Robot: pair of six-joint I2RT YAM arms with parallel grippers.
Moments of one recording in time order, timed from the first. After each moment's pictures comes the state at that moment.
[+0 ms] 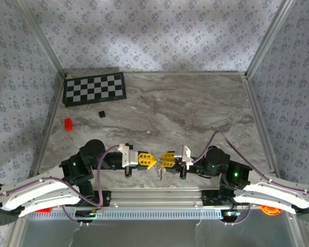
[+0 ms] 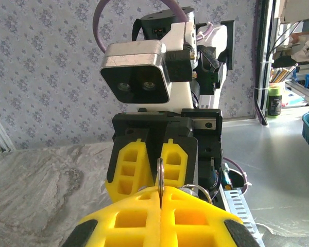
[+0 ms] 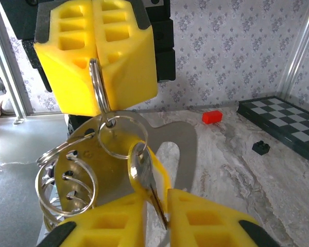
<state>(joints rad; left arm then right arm) -1.18 0.69 0.67 0.00 0.38 0.13 1.21 0.59 0.52 0.01 -0.15 -0.06</state>
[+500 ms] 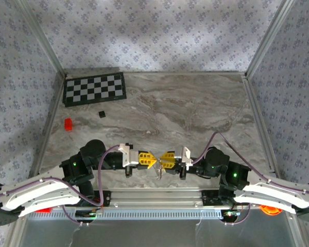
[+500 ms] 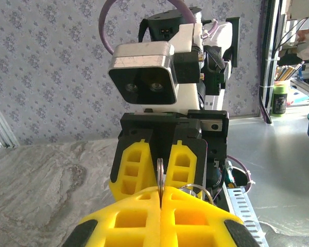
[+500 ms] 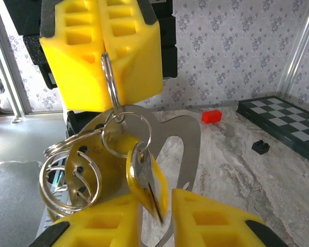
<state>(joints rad) -1.18 0.69 0.67 -0.01 0.37 0.13 1.22 0.59 0.49 0.04 -0.15 -0.07</state>
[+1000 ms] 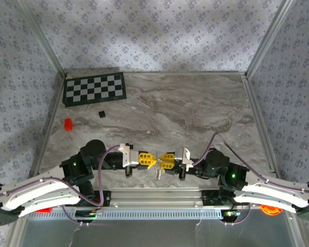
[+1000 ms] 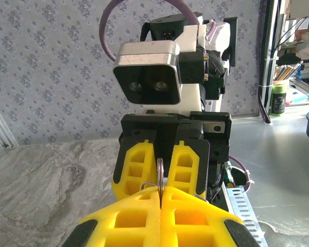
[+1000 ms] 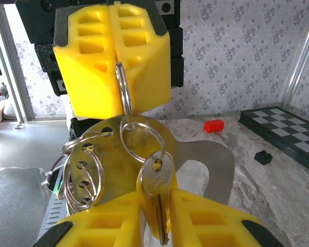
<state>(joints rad) -1.18 0.69 0.67 -0.01 0.37 0.13 1.23 0.59 0.46 0.12 -0.14 -0.07</state>
